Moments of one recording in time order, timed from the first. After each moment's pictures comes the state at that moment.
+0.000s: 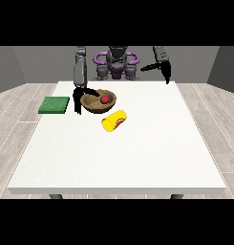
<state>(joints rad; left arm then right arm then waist) -0.39 0.14 -0.03 -1.32 -0.07 0.07 -0.21 -0.52 -0.11 -0.33 -0.60 -0.18 0.00 -0.49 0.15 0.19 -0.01</state>
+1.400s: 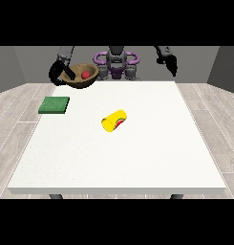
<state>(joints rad) -0.27 0.21 0.11 -1.13 0.00 0.01 -0.26 -0.59 -0.29 -0.10 -0.69 0.15 -0.30 0.23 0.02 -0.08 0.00</state>
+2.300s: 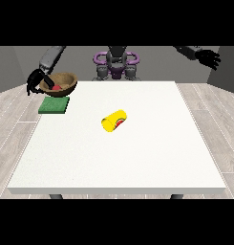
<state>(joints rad) -0.34 0.54 0.42 -1.08 0.25 -0.29 -0.35 -0.52 -0.55 -0.30 -0.71 0.04 -0.15 0.01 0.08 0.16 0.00</state>
